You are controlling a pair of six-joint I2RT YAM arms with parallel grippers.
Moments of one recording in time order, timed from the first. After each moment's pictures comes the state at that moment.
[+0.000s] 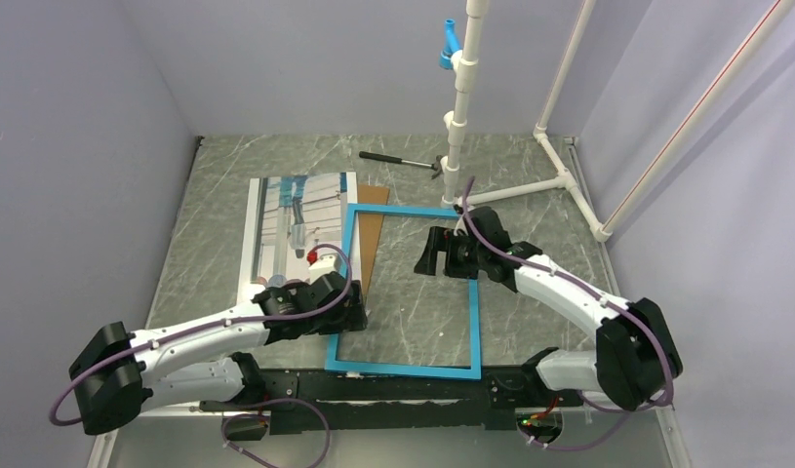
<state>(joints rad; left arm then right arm) -1.01 1.07 0.61 -0.55 -0.27 -1.02 0.50 1.25 0.74 -0.27 -0.26 0.59</state>
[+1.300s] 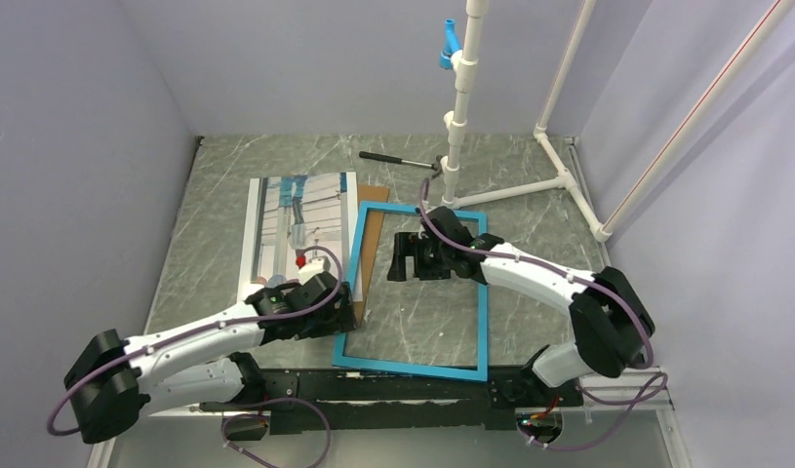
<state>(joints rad) -0.95 1.04 0.54 -0.55 -0.20 -1.05 0.71 1.44 0.88 -0.28 -0.16 0.62</state>
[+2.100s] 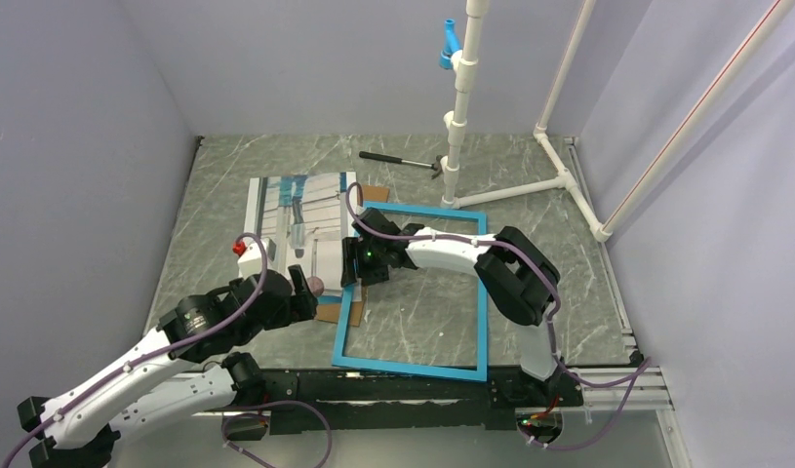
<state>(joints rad) -0.94 0.64 0.82 -1.08 -0.47 -1.01 0.90 1.98 1.31 -0.29 -0.18 0.74</state>
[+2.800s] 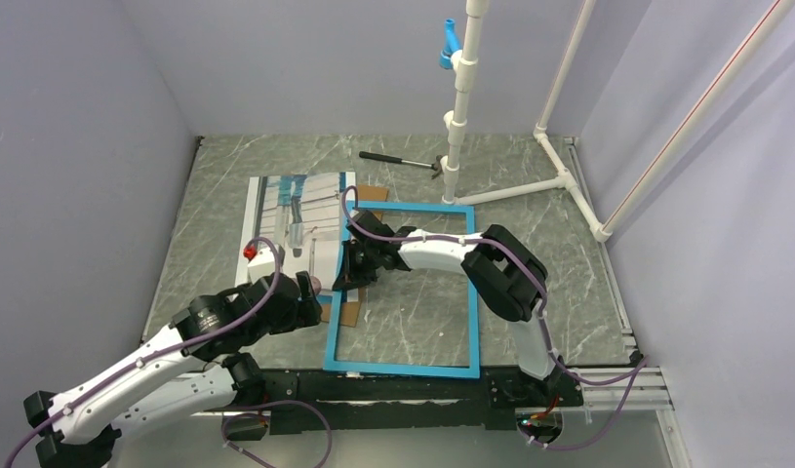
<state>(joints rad) -0.94 0.66 0.76 -1.06 -0.43 -1.01 0.91 2.06 1.35 -0.20 -0.30 0.86</state>
